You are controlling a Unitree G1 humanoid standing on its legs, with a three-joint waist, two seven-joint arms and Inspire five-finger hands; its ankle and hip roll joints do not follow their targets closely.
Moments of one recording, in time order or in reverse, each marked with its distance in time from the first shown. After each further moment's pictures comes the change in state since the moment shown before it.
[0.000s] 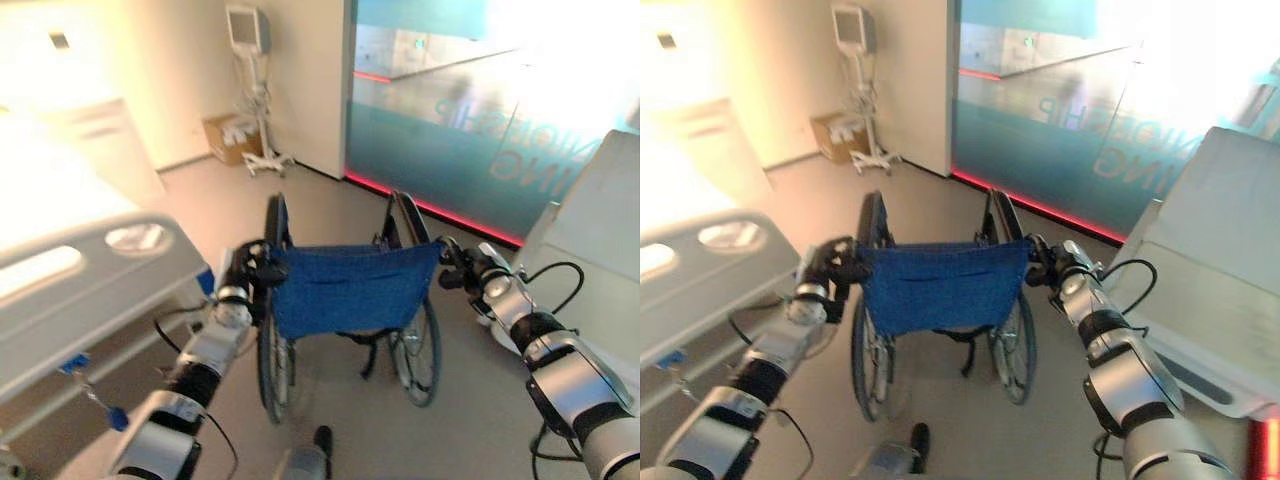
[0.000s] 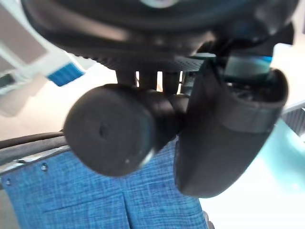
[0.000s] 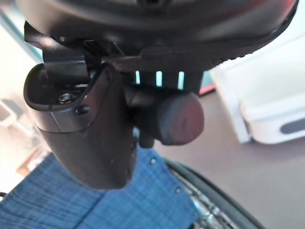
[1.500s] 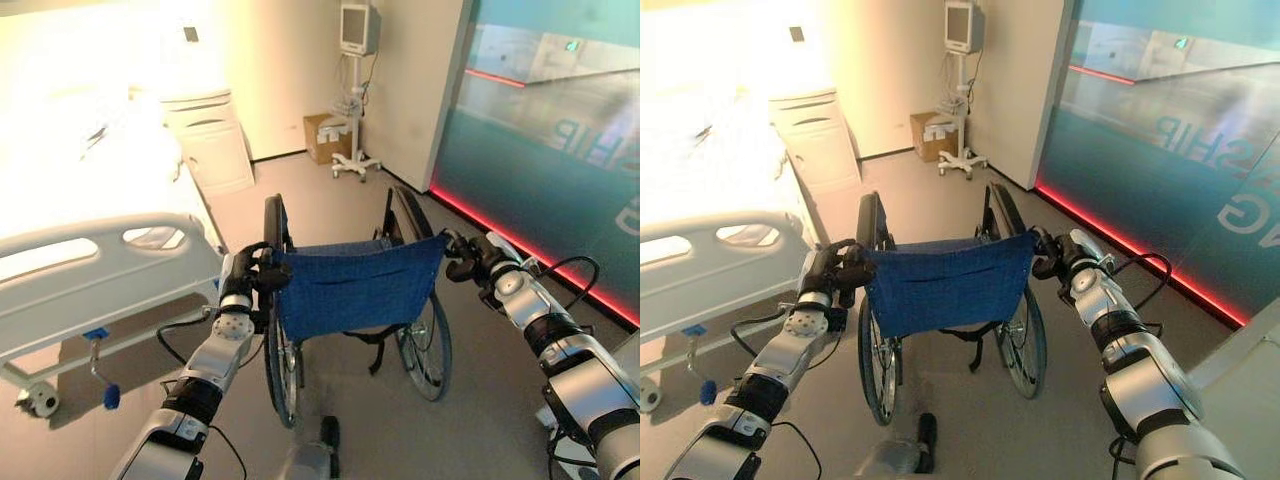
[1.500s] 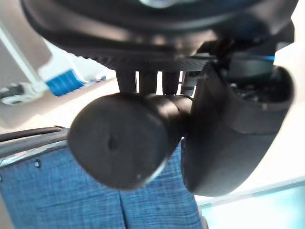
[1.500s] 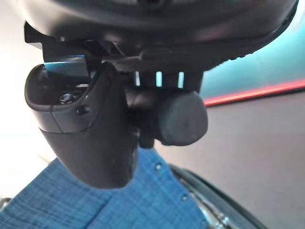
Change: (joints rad) left arm 0.082 -0.029 0.050 -0.082 -0.002 -0.041 0.022; right arm 0.017 -0.032 -0.019 -0.062 -0.040 -0.029 0.002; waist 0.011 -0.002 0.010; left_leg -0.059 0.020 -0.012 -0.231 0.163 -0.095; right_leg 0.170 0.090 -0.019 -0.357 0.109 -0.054
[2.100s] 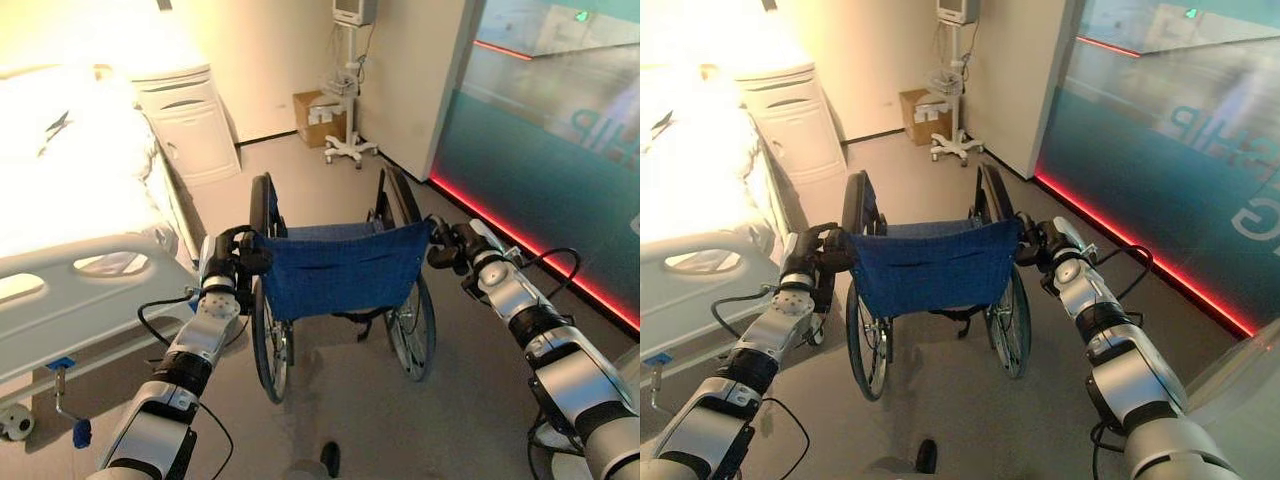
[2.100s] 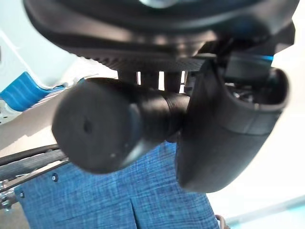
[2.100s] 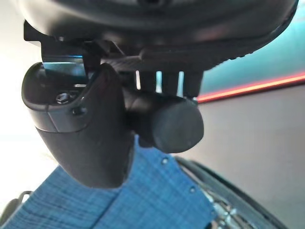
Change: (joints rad) left arm -0.139 0.030 -0.005 0.140 0.050 -0.001 -0.006; right arm -0.005 0.003 -0.032 -0.099 0.039 -0.005 -0.033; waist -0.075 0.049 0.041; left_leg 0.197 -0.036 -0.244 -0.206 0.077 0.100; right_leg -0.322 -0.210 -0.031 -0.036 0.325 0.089
